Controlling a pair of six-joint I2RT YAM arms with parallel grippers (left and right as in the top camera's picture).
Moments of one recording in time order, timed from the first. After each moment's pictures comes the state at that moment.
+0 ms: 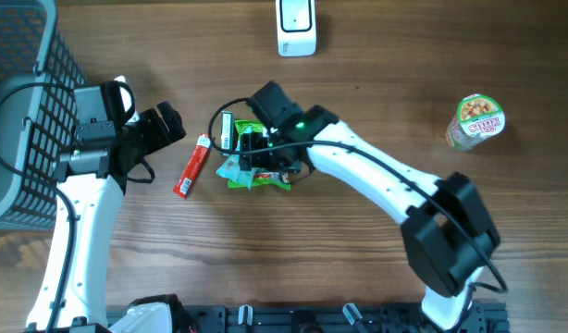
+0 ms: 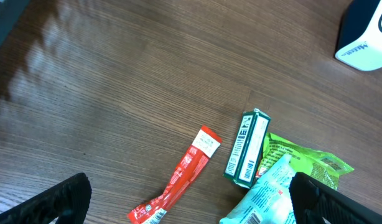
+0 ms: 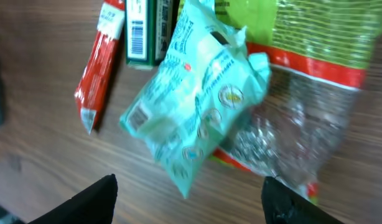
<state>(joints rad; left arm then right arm) 0.10 1.32 1.05 -0.67 0.10 -0.34 0.75 1.96 1.48 -0.69 -0.24 0.74</state>
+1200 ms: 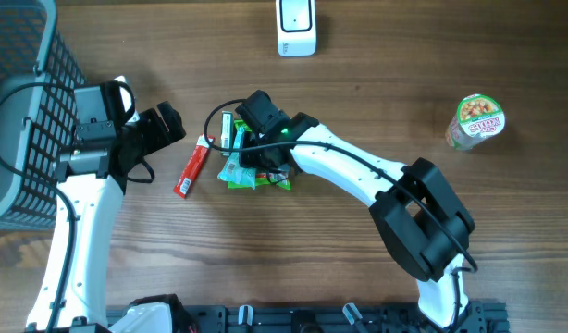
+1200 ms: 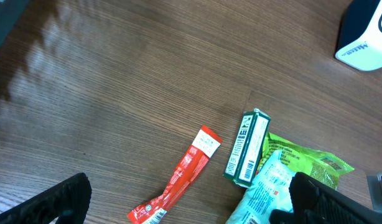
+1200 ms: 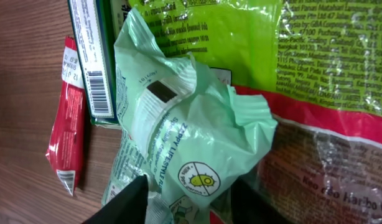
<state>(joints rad) 0.10 1.32 1.05 -0.67 0.10 -0.34 0.77 2.07 1.48 -0.56 -0.17 0.87</state>
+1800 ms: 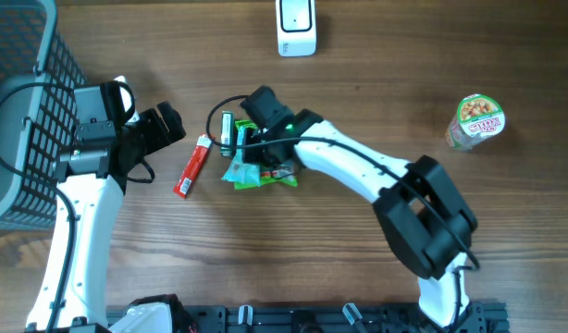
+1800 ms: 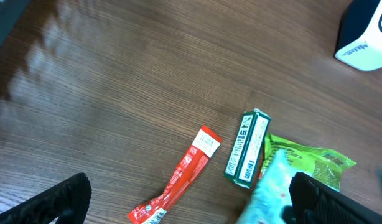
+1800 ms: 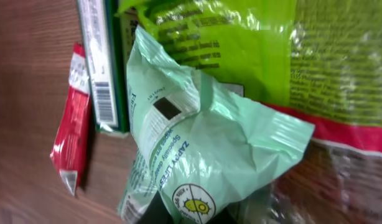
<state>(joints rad) 0.10 1.32 1.05 -0.67 0.10 -0.34 0.72 2.05 1.48 -0.56 -0.21 0.78</state>
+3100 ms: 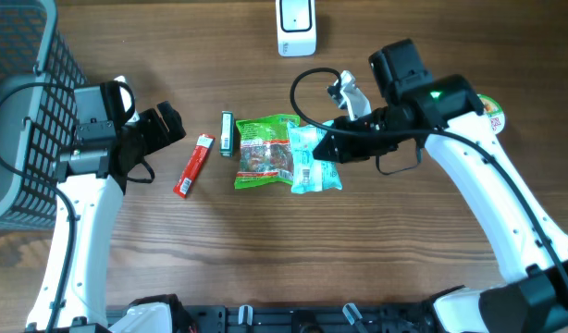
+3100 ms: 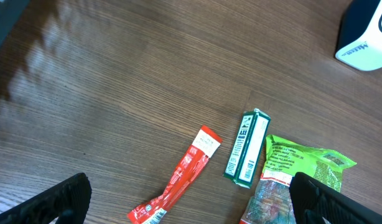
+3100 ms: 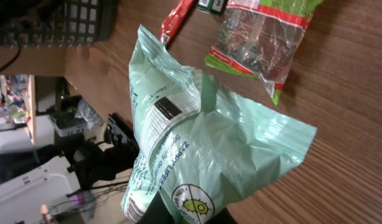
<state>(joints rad) 0.10 1.32 1.05 -0.67 0.10 -0.34 0.36 1.57 1.48 -1.17 -0.70 0.13</state>
